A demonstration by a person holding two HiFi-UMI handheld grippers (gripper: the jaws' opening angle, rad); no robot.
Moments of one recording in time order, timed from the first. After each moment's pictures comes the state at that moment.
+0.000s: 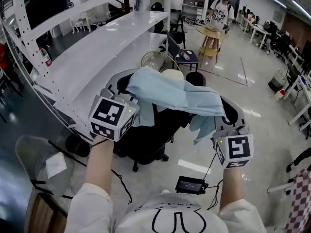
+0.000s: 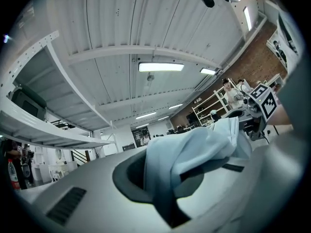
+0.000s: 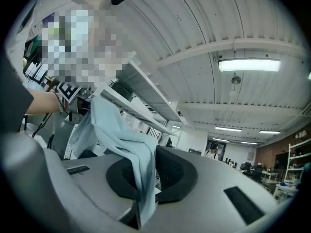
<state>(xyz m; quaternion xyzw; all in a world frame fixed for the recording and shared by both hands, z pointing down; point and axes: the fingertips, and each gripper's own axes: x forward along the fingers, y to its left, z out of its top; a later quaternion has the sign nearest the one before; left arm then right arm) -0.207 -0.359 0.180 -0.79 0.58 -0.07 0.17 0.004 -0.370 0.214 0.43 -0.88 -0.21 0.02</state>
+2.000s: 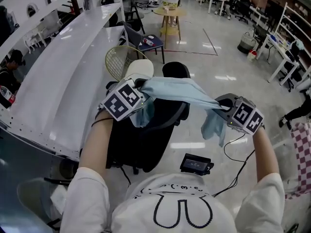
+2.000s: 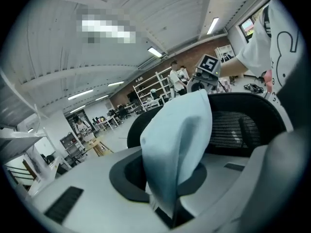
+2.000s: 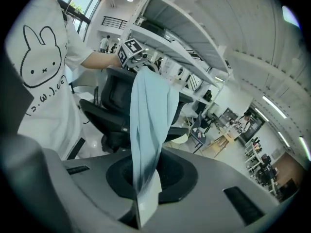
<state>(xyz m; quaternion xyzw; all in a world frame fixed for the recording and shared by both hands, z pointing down) -0.132 -0.497 0.344 -0.91 0.26 -0.30 0.15 0.053 -0.431 0.381 0.25 -0.87 -0.12 0.40</state>
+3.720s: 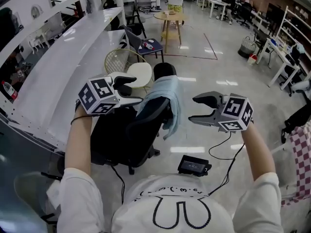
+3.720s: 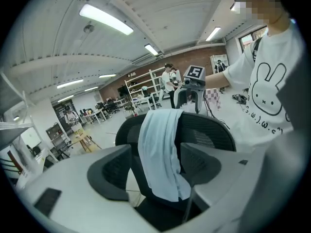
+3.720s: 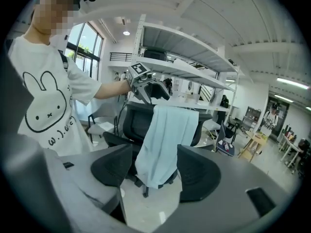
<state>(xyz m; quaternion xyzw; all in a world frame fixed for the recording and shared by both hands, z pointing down) -0.146 -0.453 0.324 -0.92 0.19 -0.32 0.09 0.013 -0.395 0.352 0.14 -0.95 -0.04 0.27</state>
